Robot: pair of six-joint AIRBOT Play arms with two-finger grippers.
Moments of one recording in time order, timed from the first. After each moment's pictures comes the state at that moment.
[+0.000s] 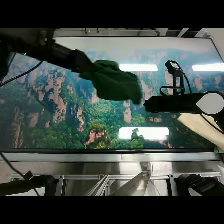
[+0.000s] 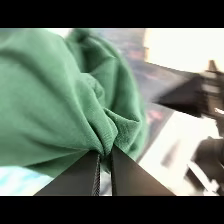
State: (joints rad) left arm -0.25 -1.49 1.77 -2.38 1.45 1.90; right arm 0.32 -0.97 0.90 -1.14 0.92 1.52
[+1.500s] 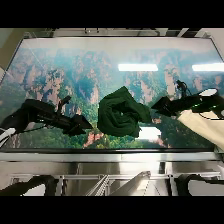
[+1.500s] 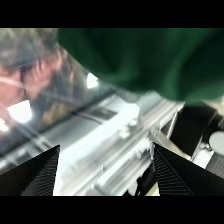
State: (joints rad) left arm -0.05 -1.33 0.71 -2.50 1.28 1.92; right arm -0.18 -1.54 0.92 -0.63 1.12 1.08
